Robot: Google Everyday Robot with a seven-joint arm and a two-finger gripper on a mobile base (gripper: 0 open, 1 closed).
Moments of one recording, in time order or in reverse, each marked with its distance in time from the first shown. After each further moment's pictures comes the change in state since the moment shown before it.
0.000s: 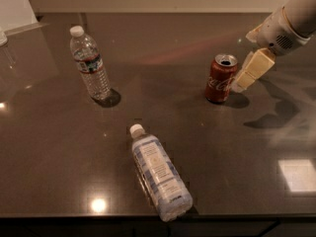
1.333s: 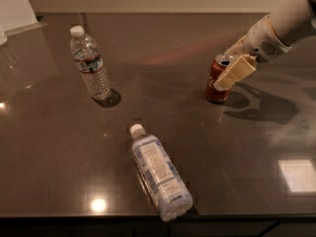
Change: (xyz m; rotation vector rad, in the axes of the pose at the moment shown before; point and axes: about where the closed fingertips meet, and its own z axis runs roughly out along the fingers) arm -0.018 0.015 0.030 -0.093 -0.083 0.051
